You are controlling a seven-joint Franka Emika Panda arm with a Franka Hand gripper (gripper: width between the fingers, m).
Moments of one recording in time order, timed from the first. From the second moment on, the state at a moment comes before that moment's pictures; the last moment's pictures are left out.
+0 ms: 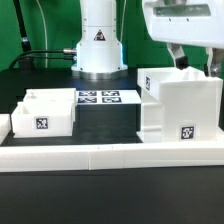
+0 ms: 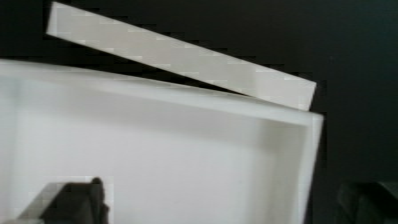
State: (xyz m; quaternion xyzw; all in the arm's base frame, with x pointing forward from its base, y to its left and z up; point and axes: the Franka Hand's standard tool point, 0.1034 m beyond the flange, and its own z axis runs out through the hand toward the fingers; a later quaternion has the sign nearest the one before) arm 0.605 0.108 0.132 -0.81 0.58 0.07 0.10
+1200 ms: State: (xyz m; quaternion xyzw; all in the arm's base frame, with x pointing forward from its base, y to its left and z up) arm 0.578 0.081 0.141 -0.99 0.09 0.02 0.10
